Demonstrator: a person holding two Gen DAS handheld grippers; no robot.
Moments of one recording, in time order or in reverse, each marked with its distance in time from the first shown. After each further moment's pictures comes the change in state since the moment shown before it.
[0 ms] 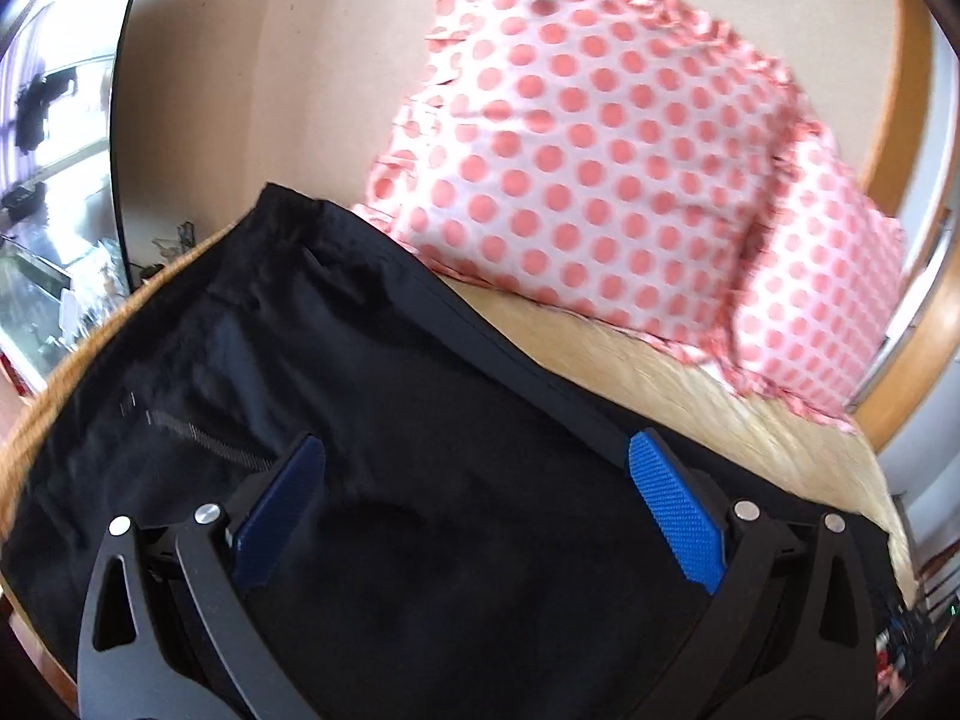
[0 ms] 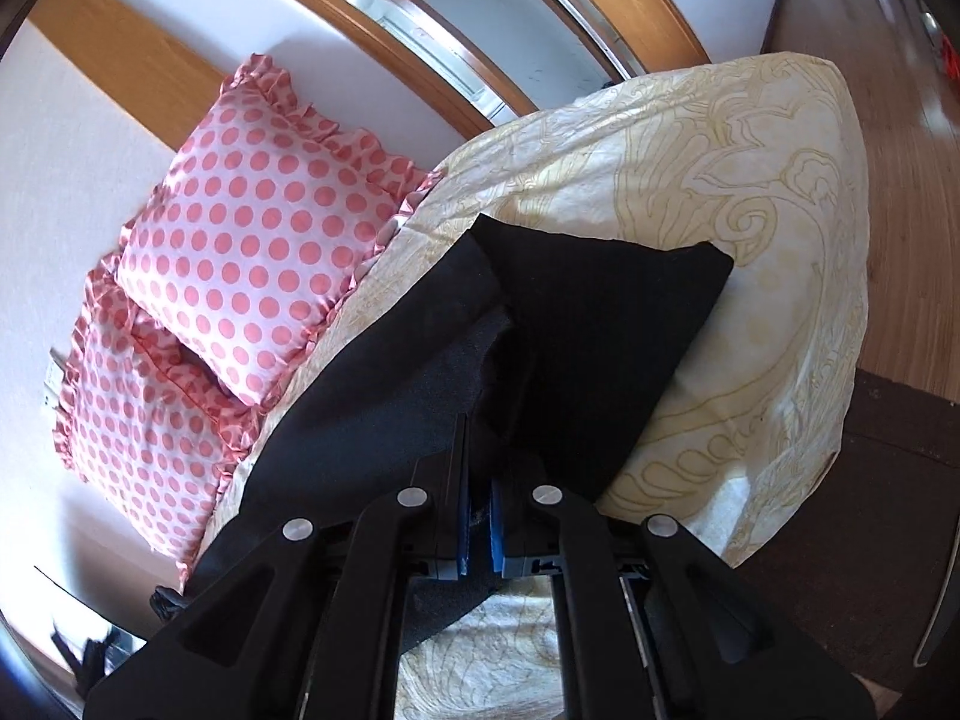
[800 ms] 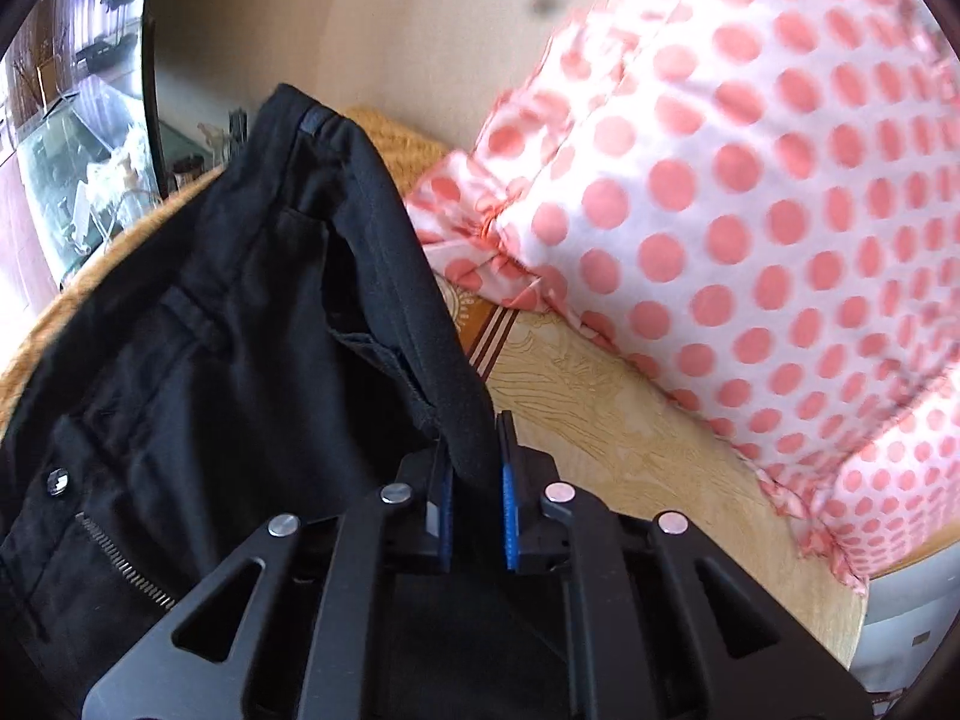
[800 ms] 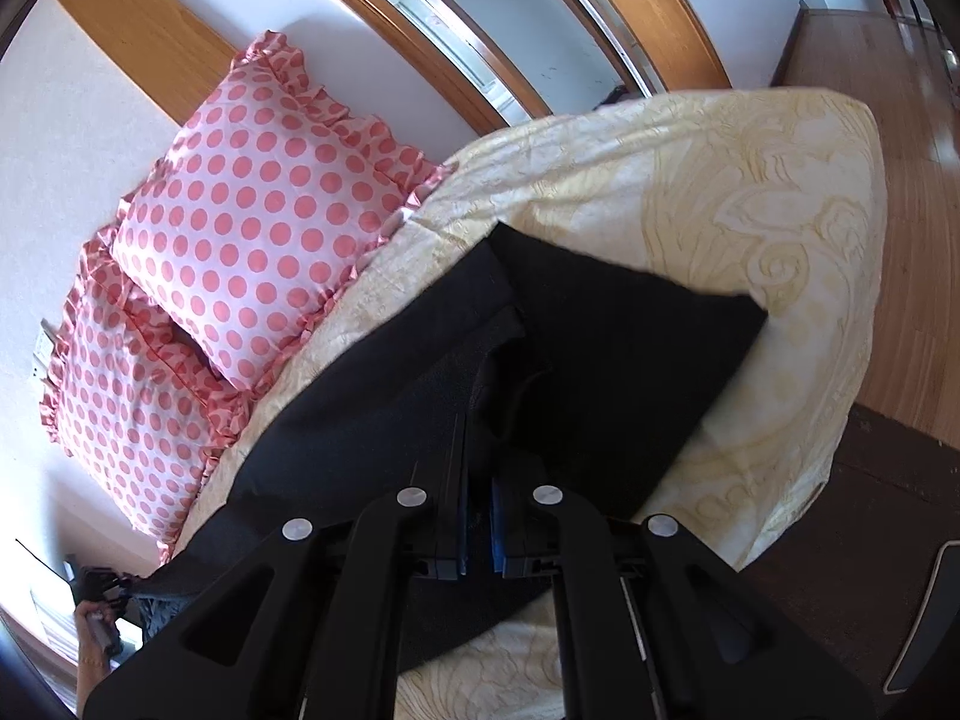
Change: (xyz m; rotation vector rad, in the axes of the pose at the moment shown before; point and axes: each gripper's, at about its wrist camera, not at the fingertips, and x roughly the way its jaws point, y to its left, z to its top) left arm 0.102 0.056 0.080 -0.312 0.168 0.123; right arm 0.003 0.016 0.012 -0.071 0.018 -0.017
